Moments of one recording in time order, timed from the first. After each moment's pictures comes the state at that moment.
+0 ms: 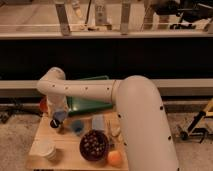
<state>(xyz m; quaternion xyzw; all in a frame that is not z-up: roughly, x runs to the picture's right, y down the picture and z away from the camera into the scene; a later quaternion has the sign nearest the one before) -0.261 0.115 0.799 -0.11 -0.32 -0.80 0.49</state>
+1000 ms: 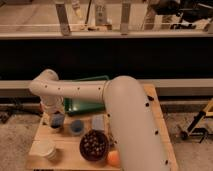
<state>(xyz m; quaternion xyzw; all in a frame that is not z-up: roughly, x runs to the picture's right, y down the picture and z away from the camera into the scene) -0.270 0.143 0.797 -0.09 -0.36 -0.88 0.30</state>
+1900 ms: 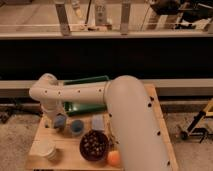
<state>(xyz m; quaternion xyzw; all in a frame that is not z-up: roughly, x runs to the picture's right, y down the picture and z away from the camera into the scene) -0.267 0.153 0.796 -0.08 -0.35 -0.90 0.27</state>
